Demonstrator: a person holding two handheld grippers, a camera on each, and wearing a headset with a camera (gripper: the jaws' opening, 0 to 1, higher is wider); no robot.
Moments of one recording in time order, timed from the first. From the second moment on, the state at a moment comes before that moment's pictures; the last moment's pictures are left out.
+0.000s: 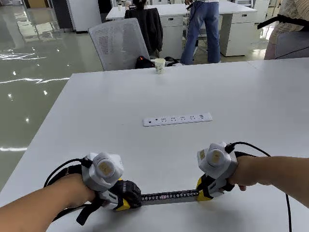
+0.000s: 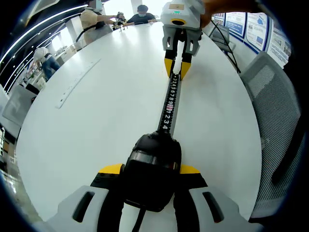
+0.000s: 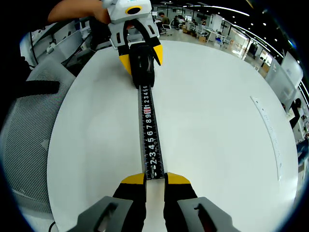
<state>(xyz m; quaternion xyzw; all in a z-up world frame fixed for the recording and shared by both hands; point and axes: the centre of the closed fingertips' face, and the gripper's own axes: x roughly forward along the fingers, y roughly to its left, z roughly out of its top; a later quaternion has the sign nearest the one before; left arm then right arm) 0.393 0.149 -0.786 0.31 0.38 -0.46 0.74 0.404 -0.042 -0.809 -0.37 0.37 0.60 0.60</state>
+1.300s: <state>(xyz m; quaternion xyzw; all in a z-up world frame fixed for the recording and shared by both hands) 0.392 0.149 -0.786 0.31 0.38 -0.45 0.74 0.406 -0.062 -0.809 -0.38 0.37 0.60 0.60</state>
